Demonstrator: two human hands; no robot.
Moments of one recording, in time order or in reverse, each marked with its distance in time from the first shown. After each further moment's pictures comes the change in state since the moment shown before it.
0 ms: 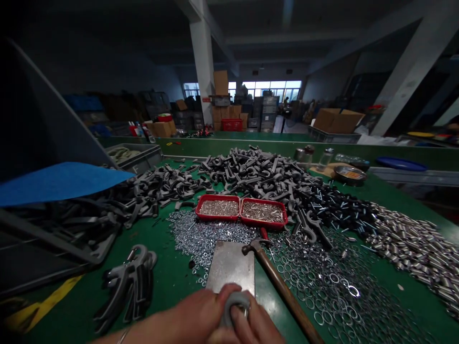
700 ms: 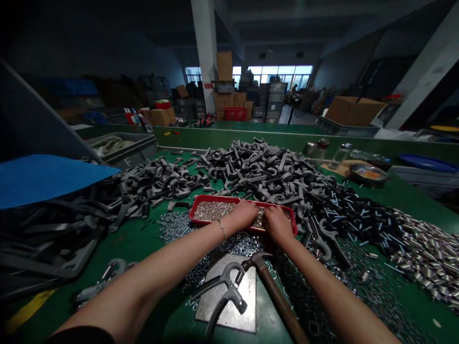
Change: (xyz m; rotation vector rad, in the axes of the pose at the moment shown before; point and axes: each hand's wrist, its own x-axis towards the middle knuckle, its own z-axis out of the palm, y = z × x) left_hand 0.250 -0.086 -0.087 0.596 0.140 -0.031; right_hand 0.244 0.060 -0.127 -0.863 0.270 -0.170
